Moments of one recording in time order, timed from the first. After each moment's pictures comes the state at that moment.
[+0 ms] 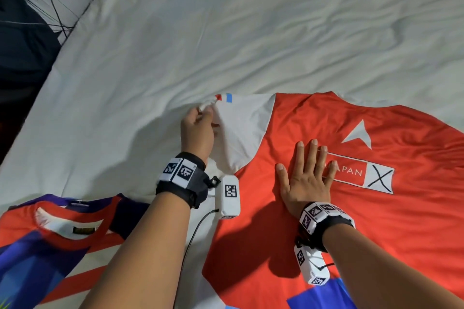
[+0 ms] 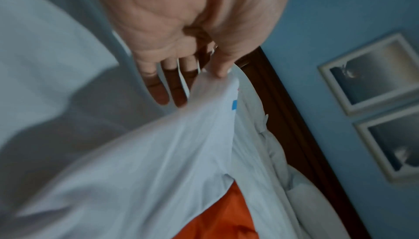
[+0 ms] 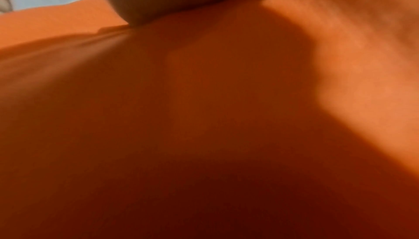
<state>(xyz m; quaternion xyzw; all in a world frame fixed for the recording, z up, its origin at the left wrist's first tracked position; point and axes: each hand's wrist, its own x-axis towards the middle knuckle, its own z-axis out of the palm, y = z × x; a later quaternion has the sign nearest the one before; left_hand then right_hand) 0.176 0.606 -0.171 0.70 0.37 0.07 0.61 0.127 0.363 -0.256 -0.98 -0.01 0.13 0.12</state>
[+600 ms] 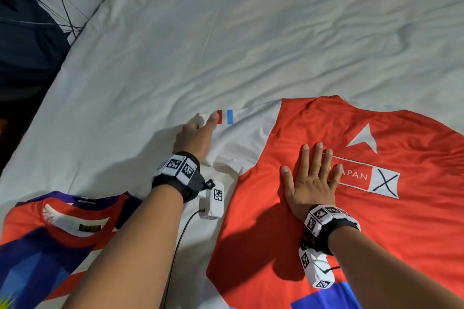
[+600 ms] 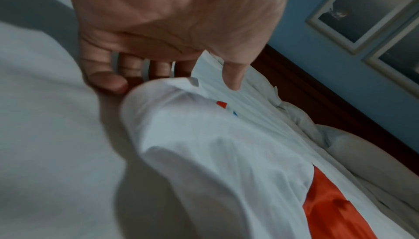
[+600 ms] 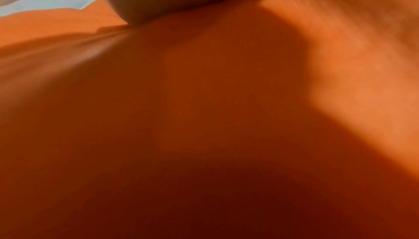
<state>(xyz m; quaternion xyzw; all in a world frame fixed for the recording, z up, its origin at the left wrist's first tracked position) 0.168 0.636 -0.172 0.81 0.39 -0.09 0.43 0.128 0.363 -0.255 -0.98 -0.01 0.15 0.12</state>
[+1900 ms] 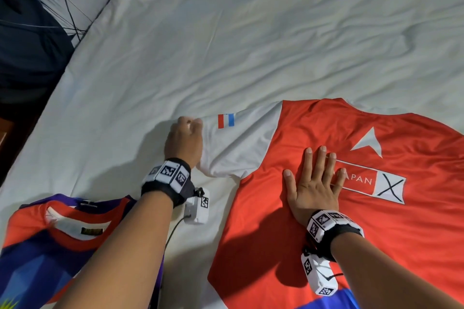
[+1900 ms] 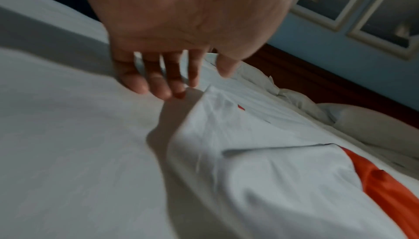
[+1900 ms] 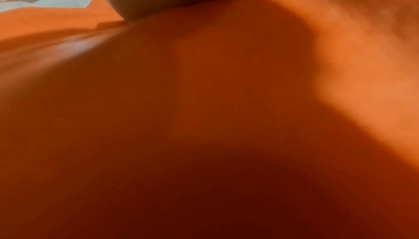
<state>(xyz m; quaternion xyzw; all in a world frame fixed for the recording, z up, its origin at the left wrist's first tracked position) 0.163 0.658 -0.182 0.87 0.36 -0.03 0.33 0.128 0.363 -0.257 -0.98 -0.01 0.15 0.12</state>
